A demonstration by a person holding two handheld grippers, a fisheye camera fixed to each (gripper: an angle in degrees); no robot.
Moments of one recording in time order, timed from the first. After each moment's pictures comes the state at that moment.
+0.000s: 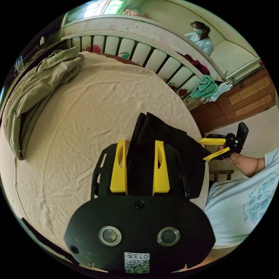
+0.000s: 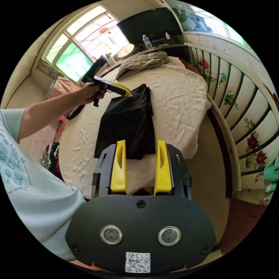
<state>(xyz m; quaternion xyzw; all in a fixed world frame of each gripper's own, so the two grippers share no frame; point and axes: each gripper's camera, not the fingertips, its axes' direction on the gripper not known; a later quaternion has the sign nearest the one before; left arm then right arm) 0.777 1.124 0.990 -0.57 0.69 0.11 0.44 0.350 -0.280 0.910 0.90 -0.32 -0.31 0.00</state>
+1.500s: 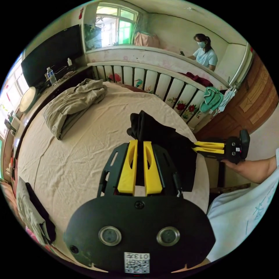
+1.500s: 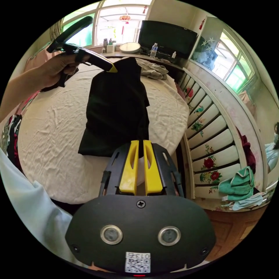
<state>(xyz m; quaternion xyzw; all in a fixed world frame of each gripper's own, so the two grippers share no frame) 0.641 0.805 0.857 -0.51 0.61 0.09 0.60 0.133 -0.151 0.878 0.98 -0.20 -0.08 0.02</state>
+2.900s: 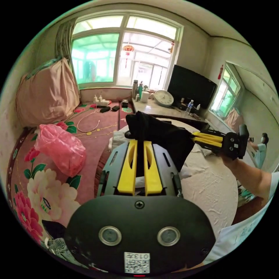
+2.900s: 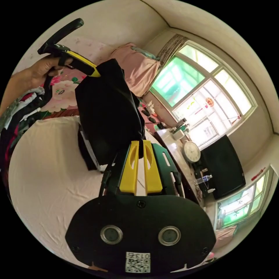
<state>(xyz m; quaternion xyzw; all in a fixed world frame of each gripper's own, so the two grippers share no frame) -0.092 0.549 1.079 -0.53 0.21 -0.13 0.81 -0.273 0.553 0.830 0.94 0.22 -0.05 -0.25</state>
